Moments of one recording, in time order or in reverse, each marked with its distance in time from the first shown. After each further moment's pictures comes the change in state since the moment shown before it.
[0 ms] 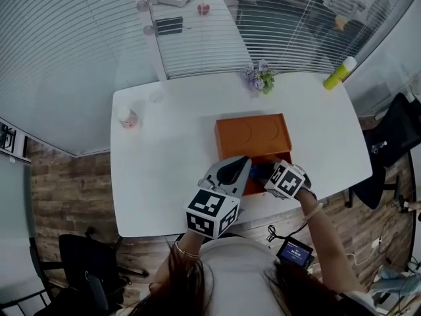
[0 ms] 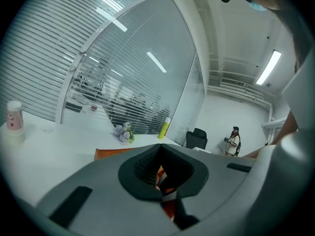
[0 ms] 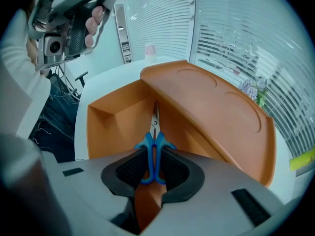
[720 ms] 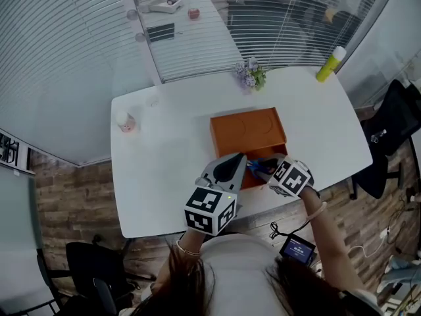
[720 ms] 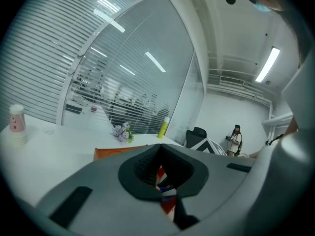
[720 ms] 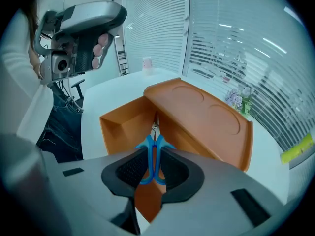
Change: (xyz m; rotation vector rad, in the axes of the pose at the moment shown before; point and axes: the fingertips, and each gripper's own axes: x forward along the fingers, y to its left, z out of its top) left arm -0.006 -0.012 -0.003 0.021 0.004 0.010; right arm -0.037 0.010 0.014 0.051 -0.111 -0.057
